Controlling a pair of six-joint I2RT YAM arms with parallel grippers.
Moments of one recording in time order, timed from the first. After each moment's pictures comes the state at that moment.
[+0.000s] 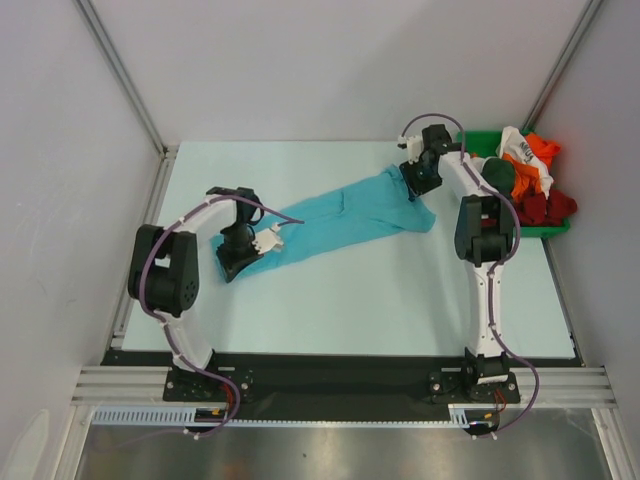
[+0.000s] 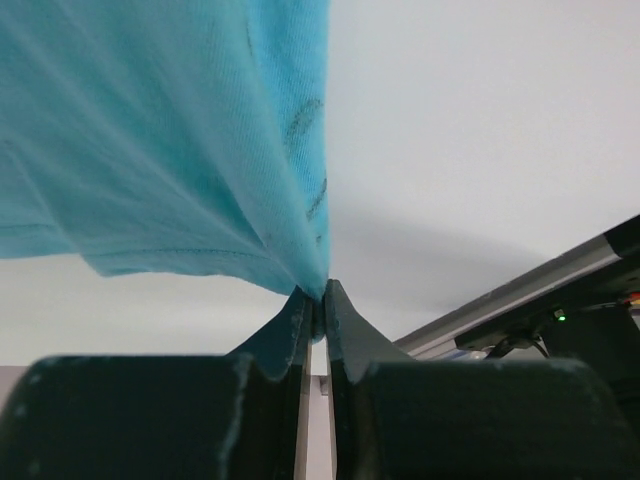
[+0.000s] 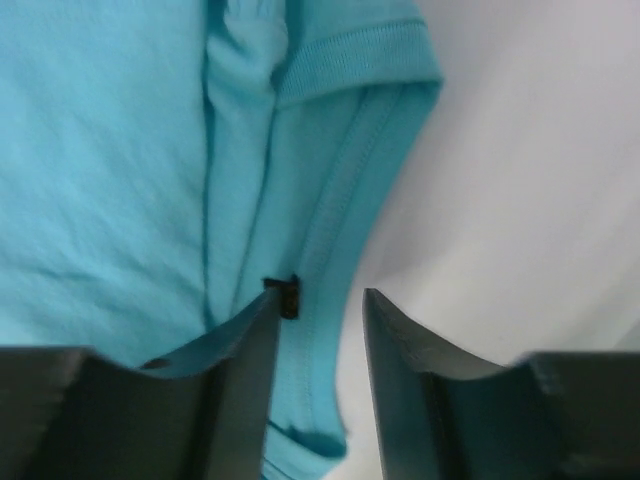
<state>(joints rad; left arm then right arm) -0.23 1.84 1.27 -1.17 -0.02 0.80 0.11 2.43 2.12 -0.77 -0.15 -0.36</state>
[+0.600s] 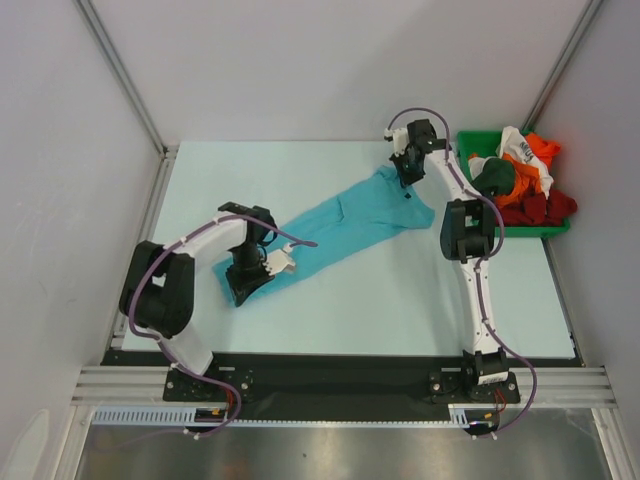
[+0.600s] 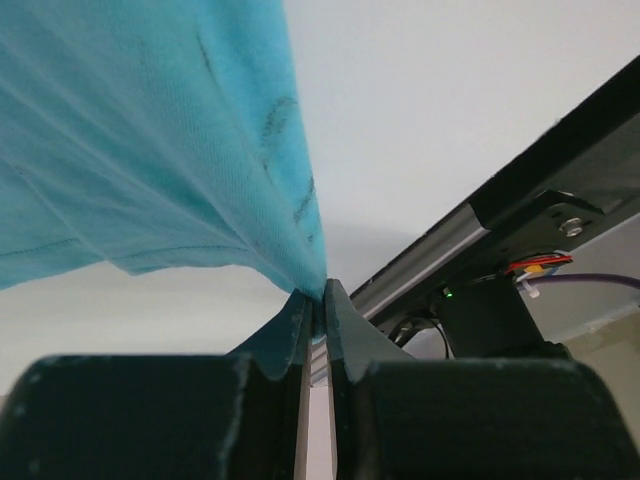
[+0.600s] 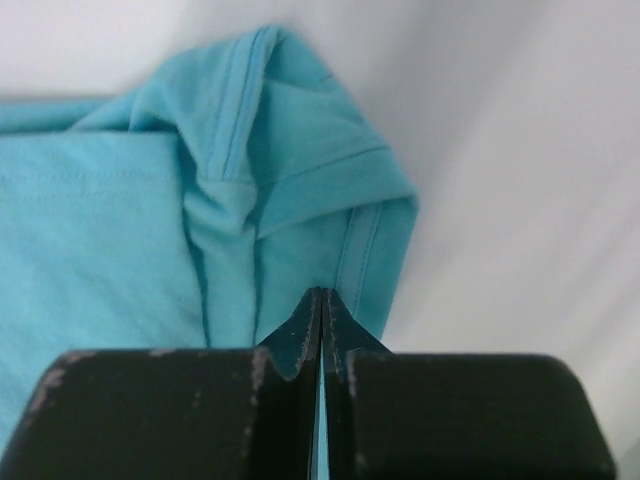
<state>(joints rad) -0.38 1.69 1.13 -1.25 0.08 0.68 0.16 2.62 2.43 -0.80 -0.14 -0.34</state>
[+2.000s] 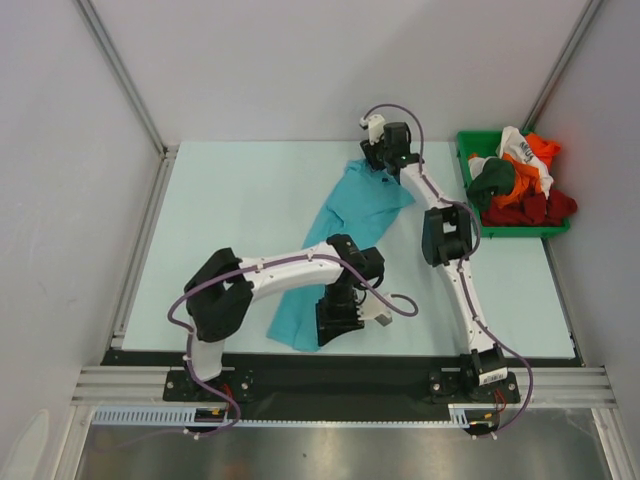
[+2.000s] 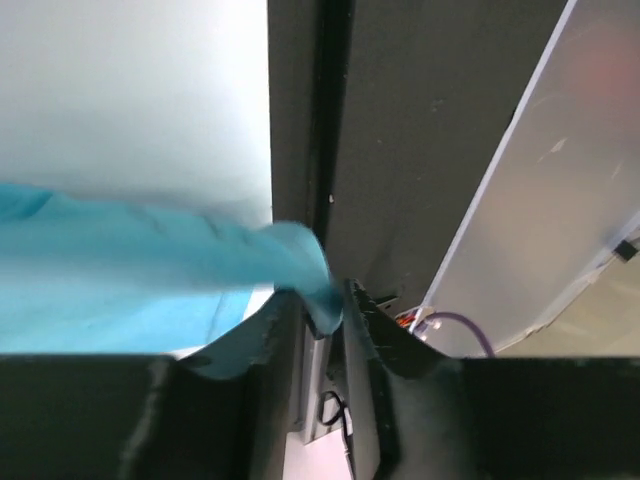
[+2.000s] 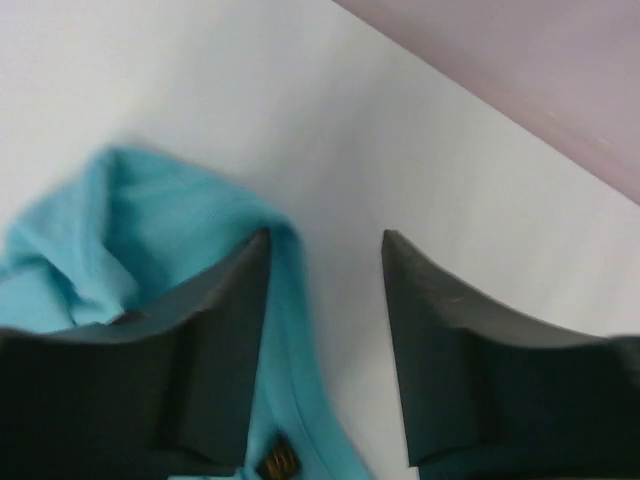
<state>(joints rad) -1.07 1.92 1.50 -1.33 0.40 0.46 0.26 2.82 2.59 -0.26 -0.13 -0.29</state>
